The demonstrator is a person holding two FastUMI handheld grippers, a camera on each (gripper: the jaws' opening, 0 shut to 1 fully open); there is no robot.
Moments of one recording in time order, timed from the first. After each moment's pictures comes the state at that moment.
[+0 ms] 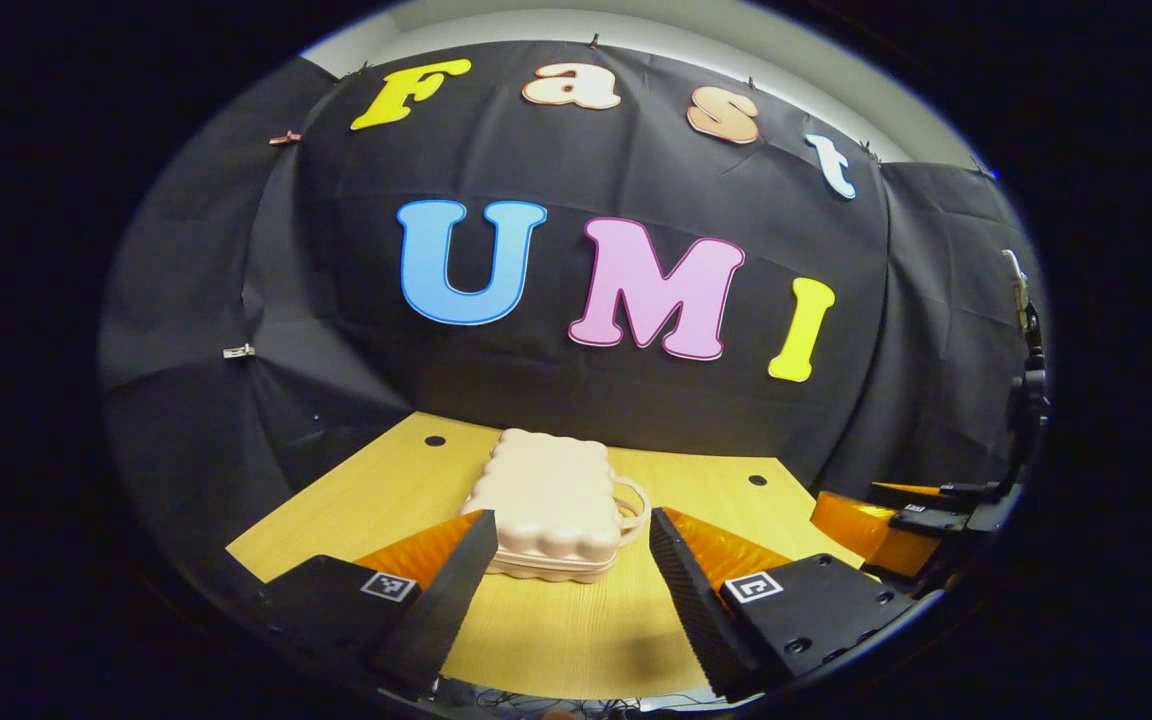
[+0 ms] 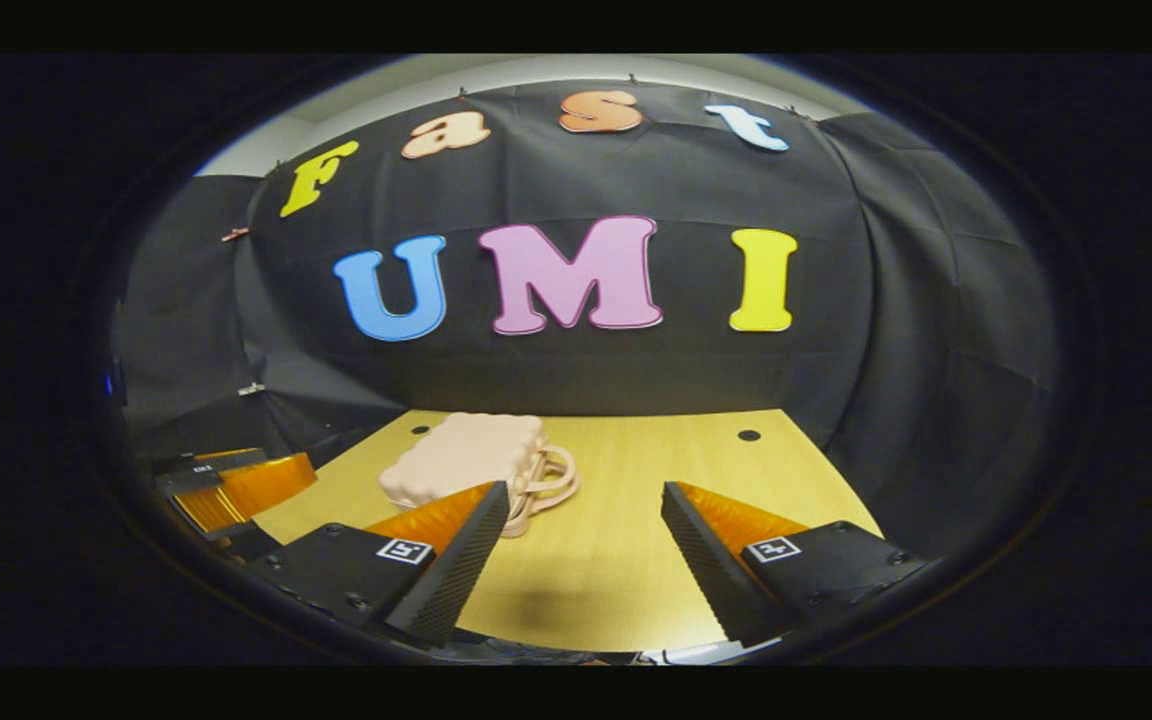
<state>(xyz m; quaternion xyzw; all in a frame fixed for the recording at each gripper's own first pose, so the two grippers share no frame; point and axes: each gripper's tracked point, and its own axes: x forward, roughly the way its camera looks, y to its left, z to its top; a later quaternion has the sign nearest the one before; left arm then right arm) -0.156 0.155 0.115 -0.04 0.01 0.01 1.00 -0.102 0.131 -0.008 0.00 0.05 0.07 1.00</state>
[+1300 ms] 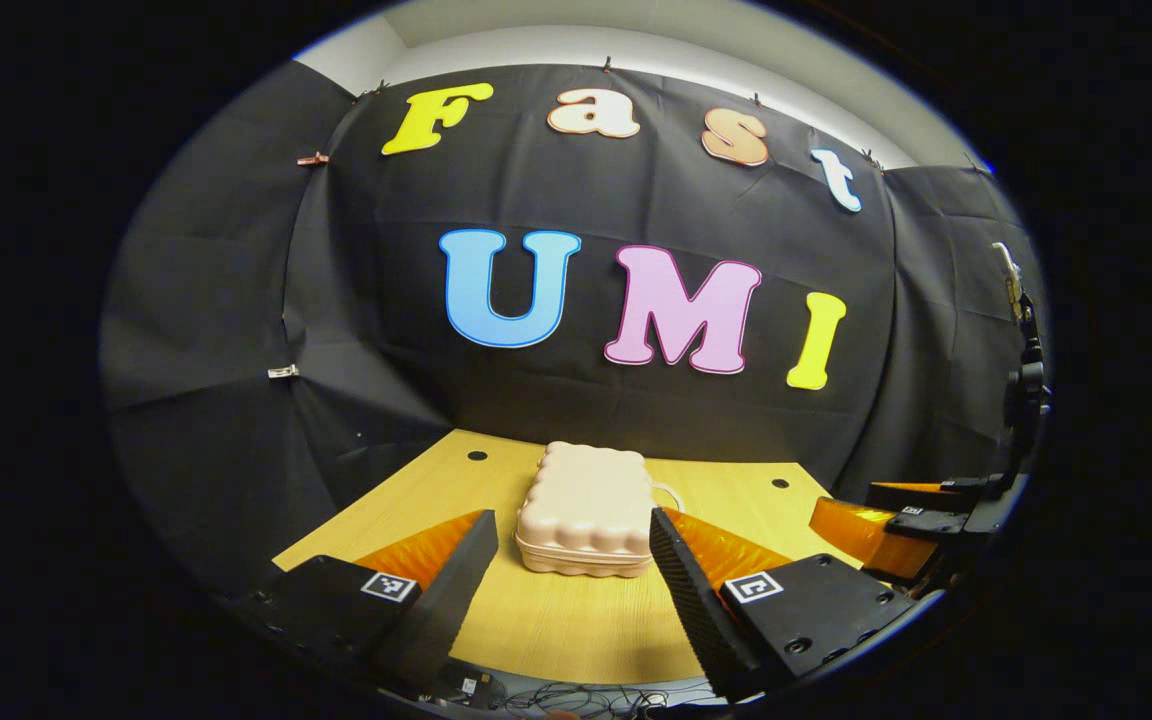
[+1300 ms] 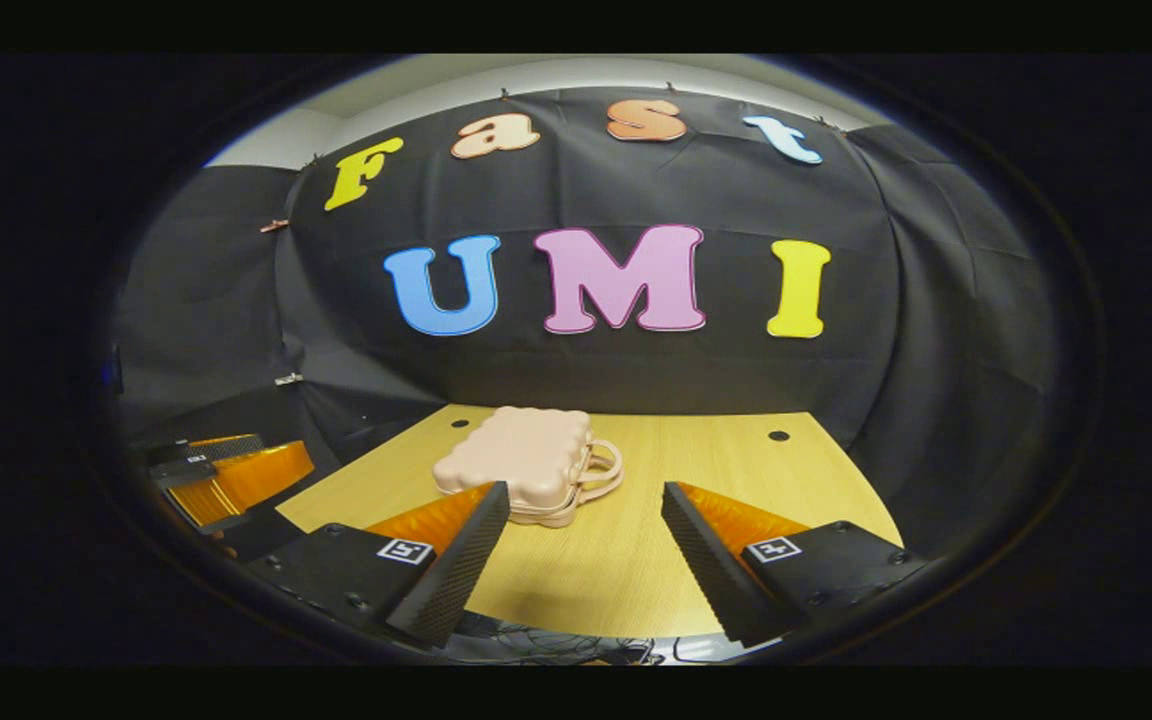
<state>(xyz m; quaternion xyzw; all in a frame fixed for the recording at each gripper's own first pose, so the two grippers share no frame) -0.213 0.194 0.120 -0.03 -0.01 0.05 1.00 -0.138 0.167 -0.010 -0.02 0.05 0.09 0.99</state>
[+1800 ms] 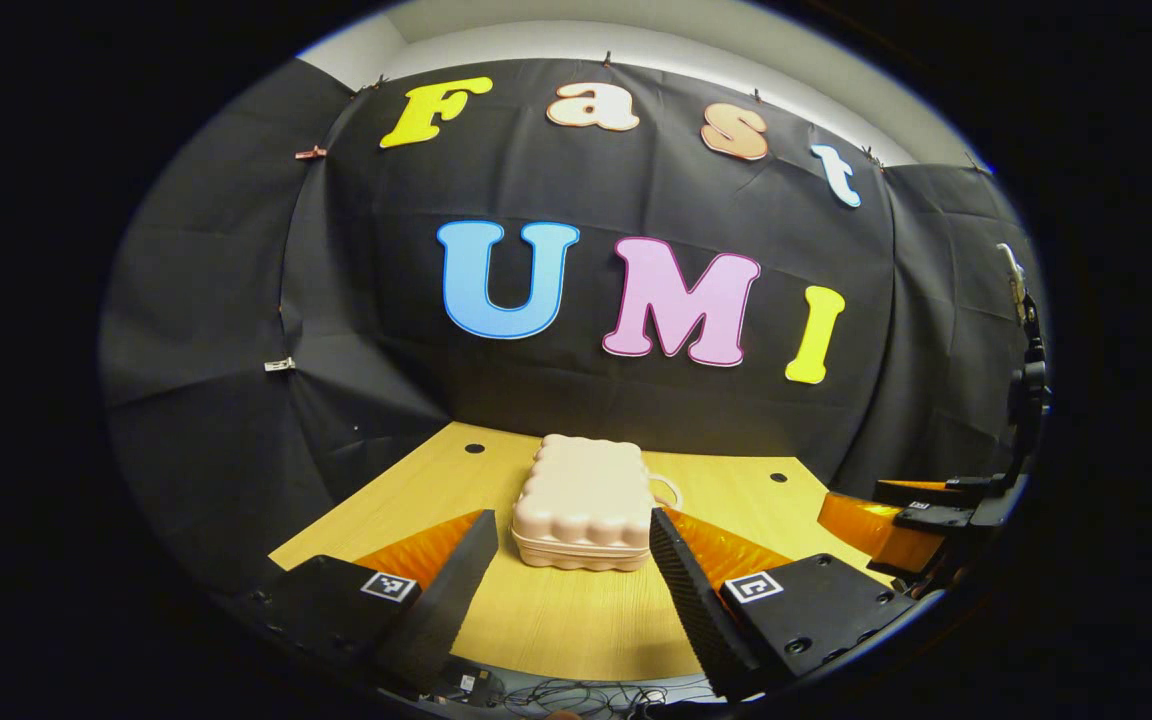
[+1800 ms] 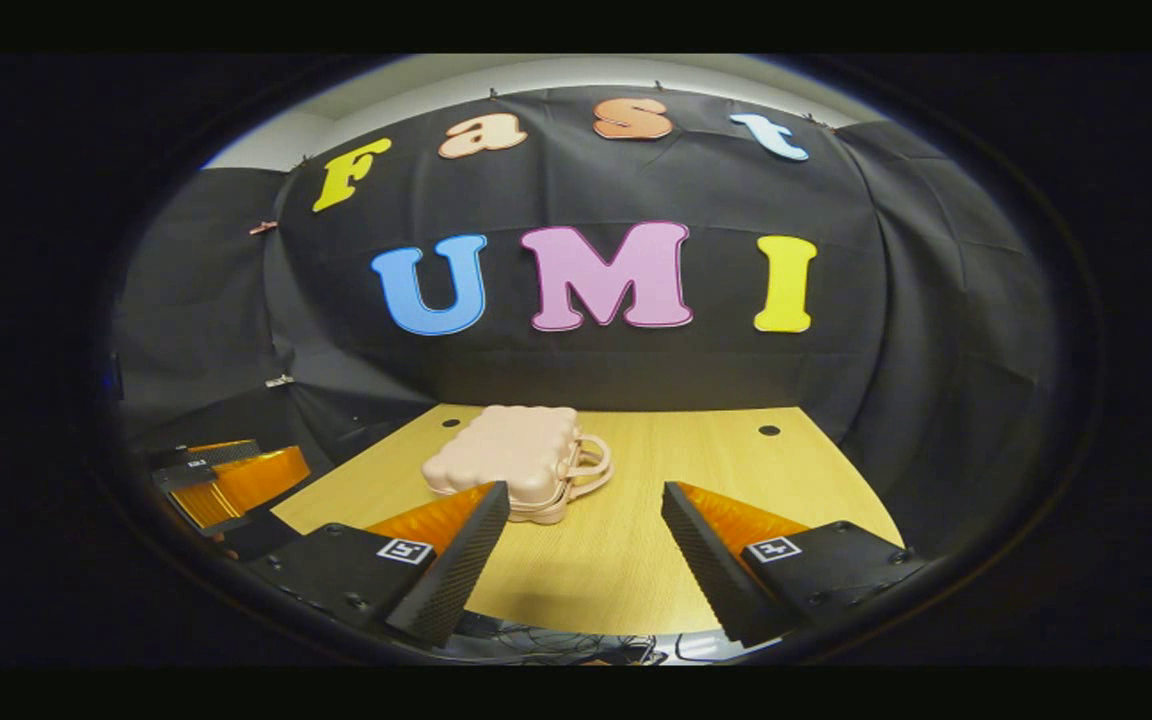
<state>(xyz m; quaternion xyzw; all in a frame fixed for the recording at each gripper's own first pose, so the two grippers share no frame) -0.210 0.194 0.113 -0.03 0.00 0.04 1.00 -0.139 0.157 -0.014 -0.01 0.05 0.08 1.00</state>
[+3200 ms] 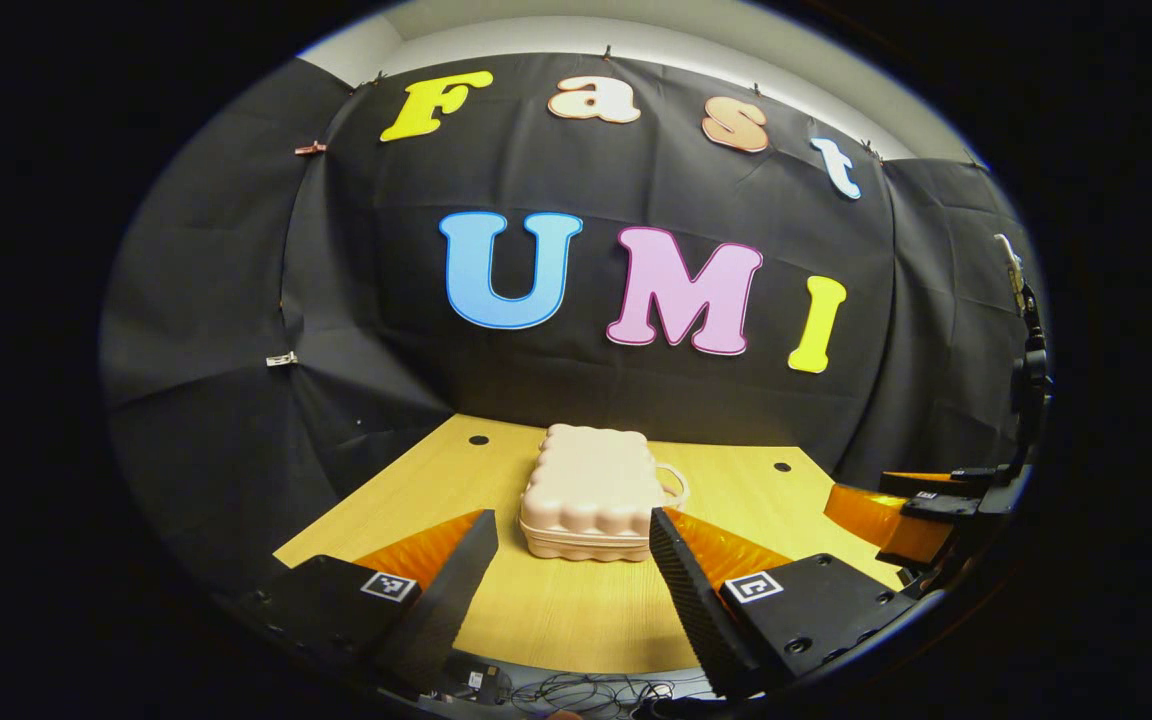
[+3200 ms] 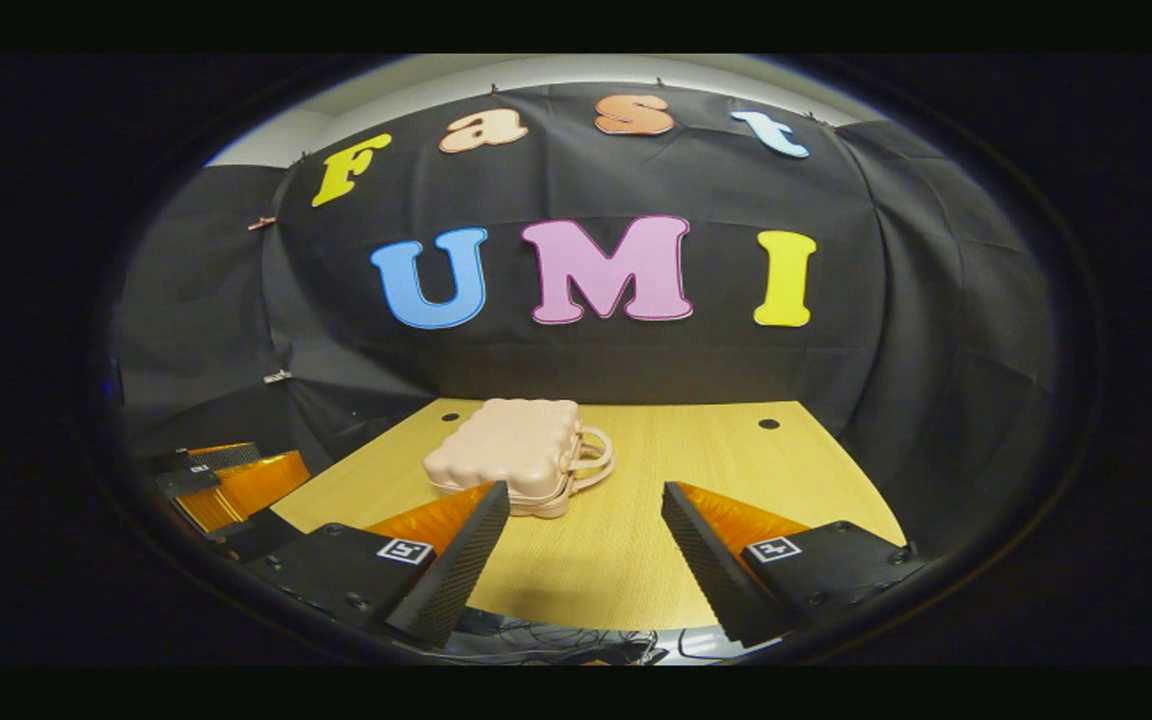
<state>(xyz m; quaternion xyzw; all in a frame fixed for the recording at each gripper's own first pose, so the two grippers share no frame) -0.216 0.194 0.110 -0.03 0.01 0.05 1.00 -0.143 0.167 -0.023 -0.01 0.06 0.08 1.00</state>
